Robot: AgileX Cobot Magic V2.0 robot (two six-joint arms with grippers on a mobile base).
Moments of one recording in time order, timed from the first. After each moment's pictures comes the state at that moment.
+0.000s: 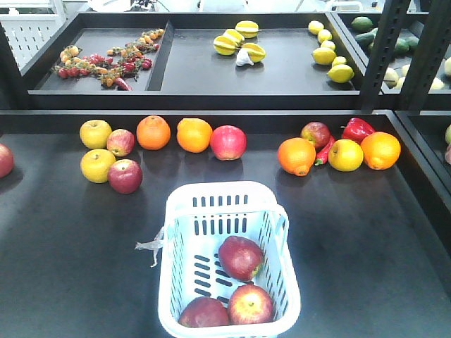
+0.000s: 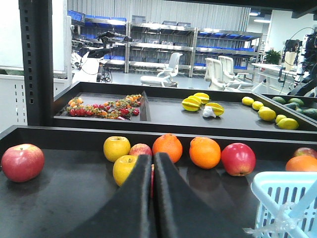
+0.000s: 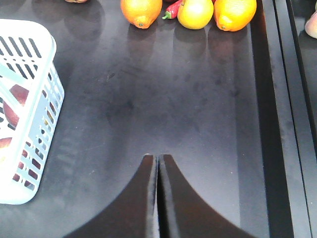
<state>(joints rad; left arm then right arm) -0.04 -0.01 0.02 0.04 0.02 -0.16 -0.10 0.72 -0.69 0.18 0.81 -0.29</state>
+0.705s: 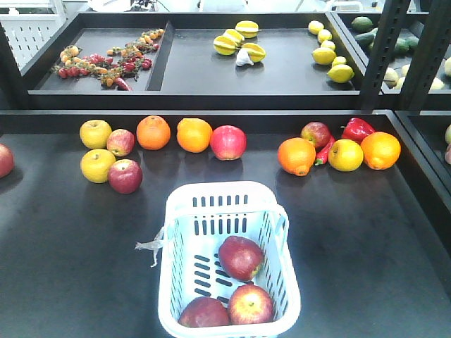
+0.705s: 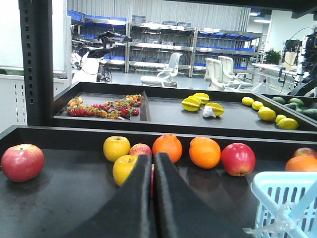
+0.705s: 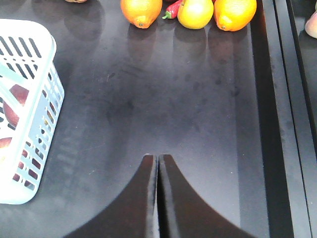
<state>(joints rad) -0.04 -0.01 0.02 0.03 0.02 -0.16 -0.10 0.72 -0.69 0.18 0.81 -0.29</state>
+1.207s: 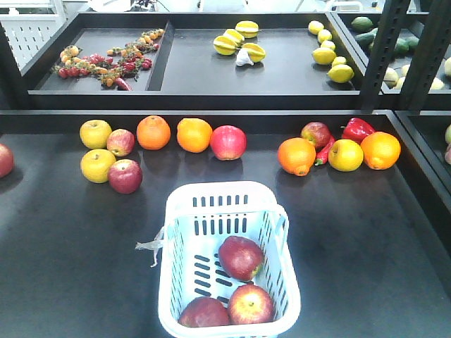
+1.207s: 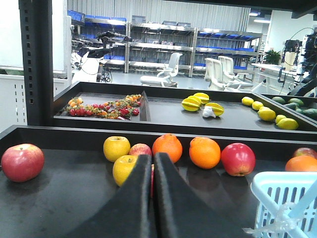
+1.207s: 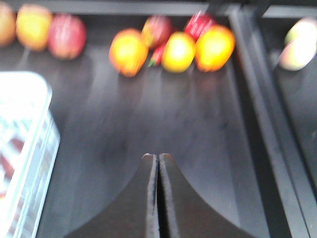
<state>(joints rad) -0.04 -0.01 0.02 0.03 0.02 -0.16 -0.10 0.57 -0.59 0.15 0.63 -0.17</state>
